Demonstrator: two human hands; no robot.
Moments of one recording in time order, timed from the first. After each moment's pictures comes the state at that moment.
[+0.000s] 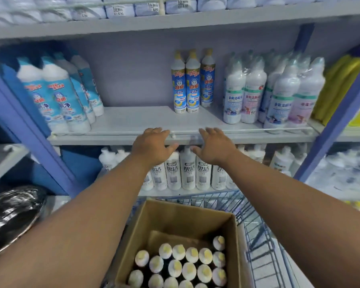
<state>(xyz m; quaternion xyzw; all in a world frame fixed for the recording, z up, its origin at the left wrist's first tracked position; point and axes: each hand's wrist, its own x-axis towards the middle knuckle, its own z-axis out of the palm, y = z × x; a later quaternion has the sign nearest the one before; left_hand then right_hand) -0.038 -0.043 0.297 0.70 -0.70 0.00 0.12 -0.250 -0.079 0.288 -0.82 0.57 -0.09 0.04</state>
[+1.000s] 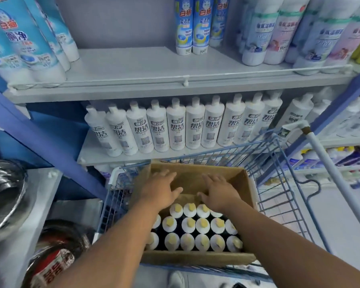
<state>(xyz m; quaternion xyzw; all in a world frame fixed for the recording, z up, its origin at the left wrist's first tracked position) 0.013 0.045 0.074 0.66 -0.73 -0.18 -0.04 -0.200 0.046 0.064 -0.75 0.62 0.09 0.23</state>
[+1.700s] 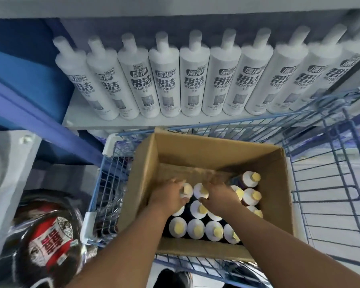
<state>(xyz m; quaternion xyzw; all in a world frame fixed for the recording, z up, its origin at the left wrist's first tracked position) 0.020 0.053 -0.092 0.65 -0.66 -0.36 -0.09 -0.170 0.039 -0.095 -0.74 0.59 0.17 0.28</state>
